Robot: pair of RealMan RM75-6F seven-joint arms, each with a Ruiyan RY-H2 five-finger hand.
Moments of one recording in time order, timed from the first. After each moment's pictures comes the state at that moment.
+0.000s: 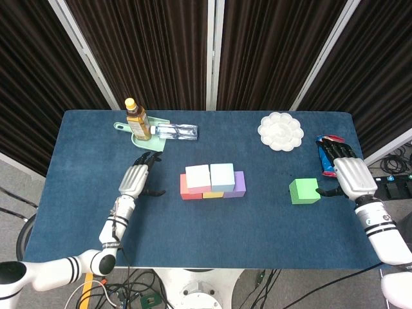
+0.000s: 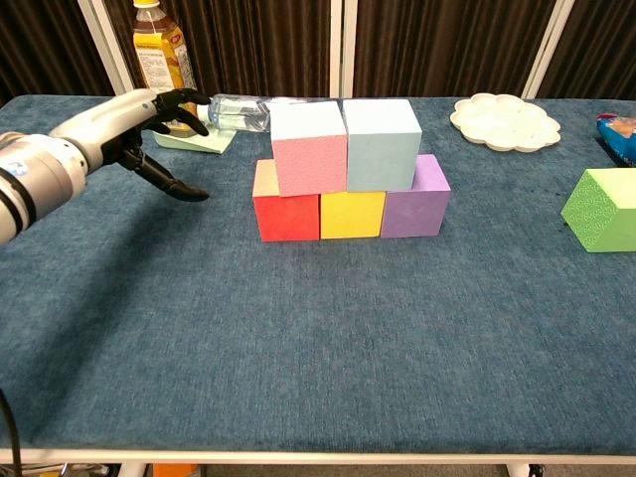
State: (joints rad) left arm -0.70 -1.73 -0.22 -1.31 1.05 1.07 0.00; right arm 0.50 -0.90 0.19 -1.78 -1.17 0.99 0.01
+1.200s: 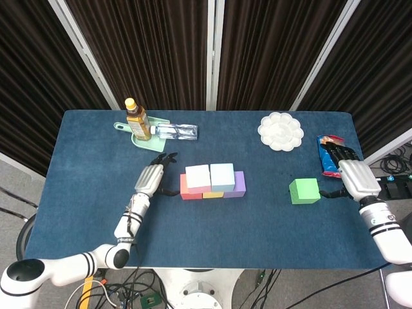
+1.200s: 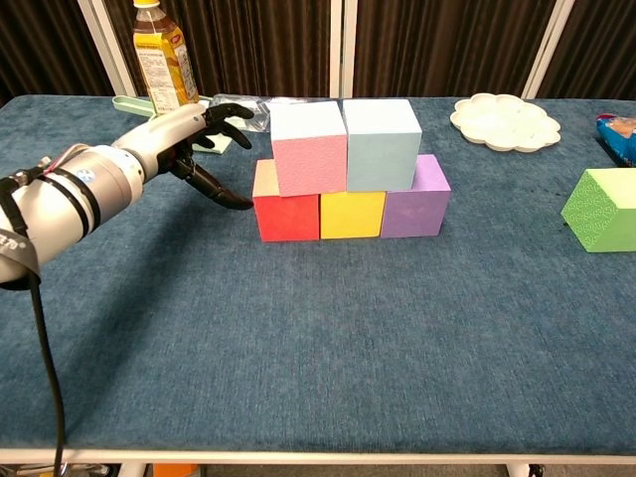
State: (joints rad) left arm -0.75 -1.84 -0.30 -1.19 1.07 0.96 -0.04; right arm 0.49 -0.92 0.18 -1.70 -1.21 0.95 0.13
